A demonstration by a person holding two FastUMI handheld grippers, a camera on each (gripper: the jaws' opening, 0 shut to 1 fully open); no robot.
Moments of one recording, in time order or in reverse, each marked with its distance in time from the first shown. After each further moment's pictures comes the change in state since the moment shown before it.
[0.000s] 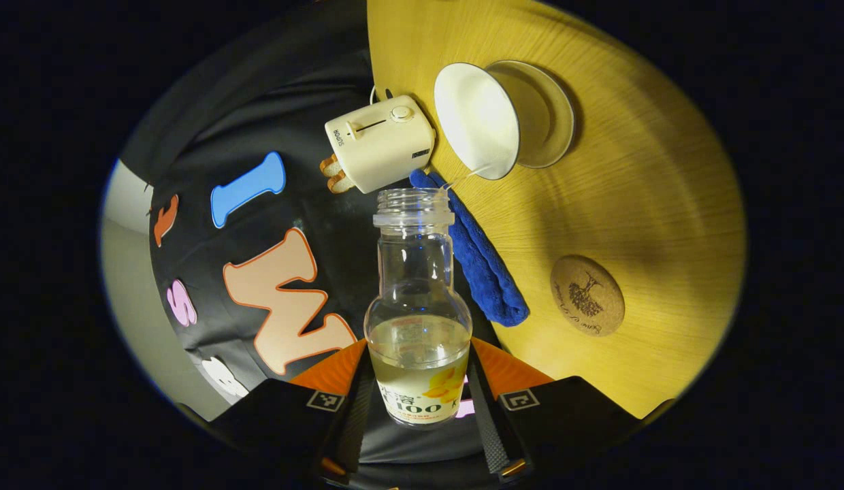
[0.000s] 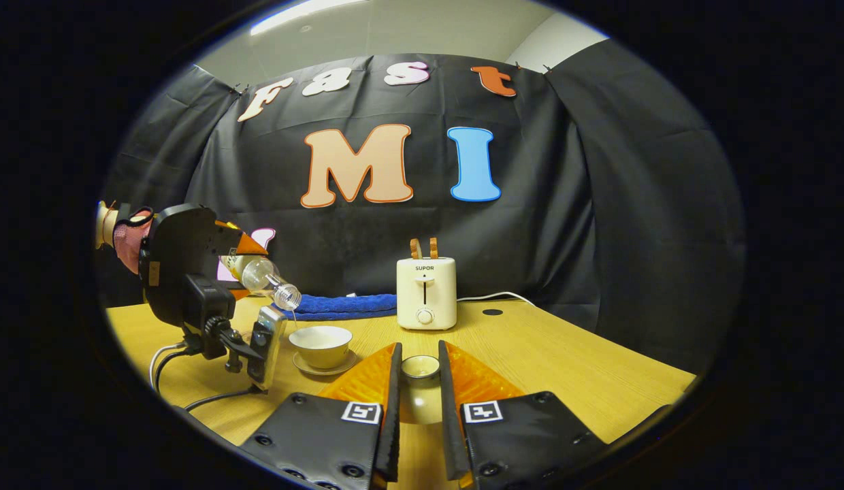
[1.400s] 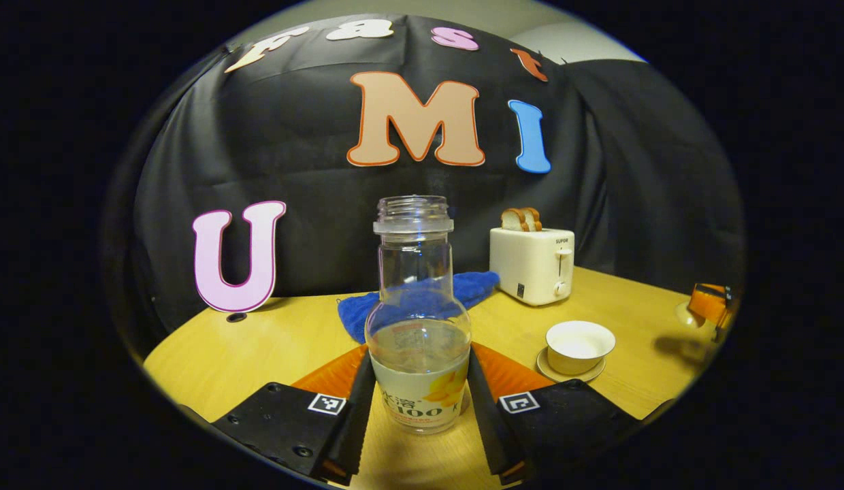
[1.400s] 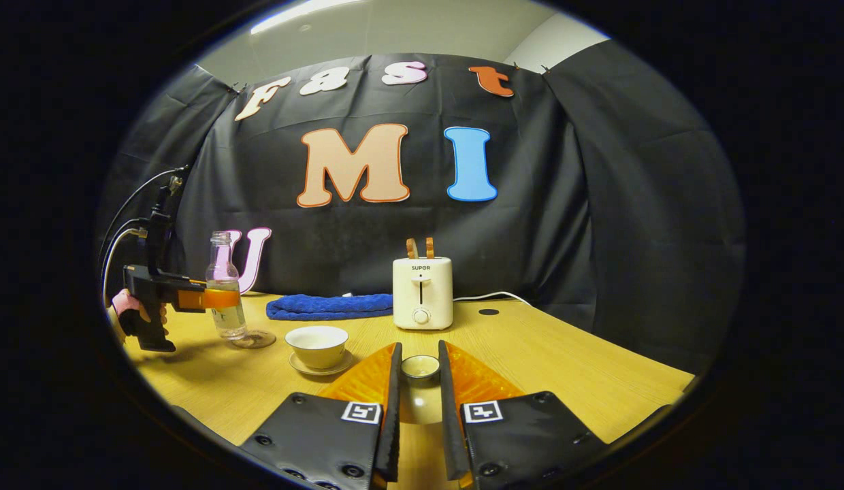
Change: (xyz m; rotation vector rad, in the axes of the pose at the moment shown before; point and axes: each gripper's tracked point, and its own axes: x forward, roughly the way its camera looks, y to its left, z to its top) left arm 0.017 -0.058 0.078 -1.885 -0.296 -0.149; right arm 0.000 -0.004 0.000 -0.002 0.002 -0.020
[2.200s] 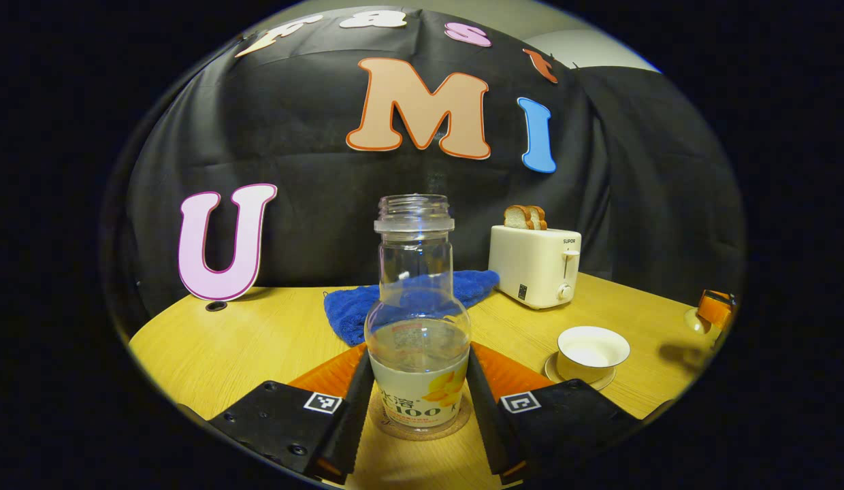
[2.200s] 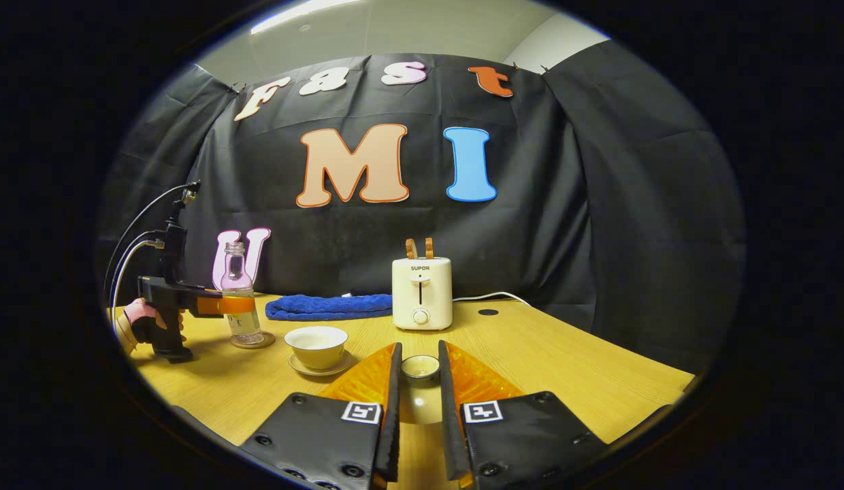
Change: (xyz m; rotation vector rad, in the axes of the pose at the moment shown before) left arm 0.029 -0.001 -0.011 -0.024 0.029 -0.025; right arm 0.000 0.001 0.000 0.000 -0.002 -0.002
